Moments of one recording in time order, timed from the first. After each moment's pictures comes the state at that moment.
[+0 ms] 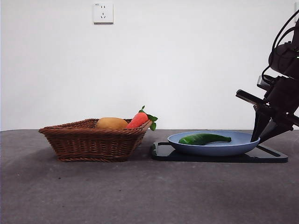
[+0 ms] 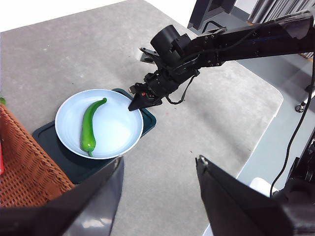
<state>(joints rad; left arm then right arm) -0.70 1.16 1.49 -0.81 0.26 -0.14 0.01 1.91 1.25 -0.44 -0.39 0.29</state>
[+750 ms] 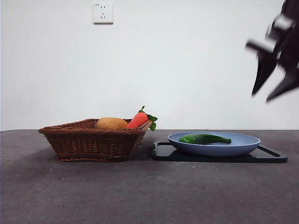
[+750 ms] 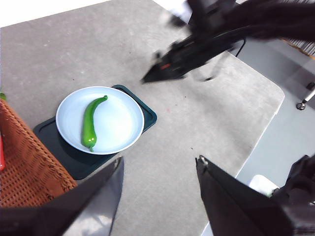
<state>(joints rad) -0.70 1.16 1.49 -0.82 0.26 -0.14 0.00 1.58 1.26 -0.63 -0.39 0.19</state>
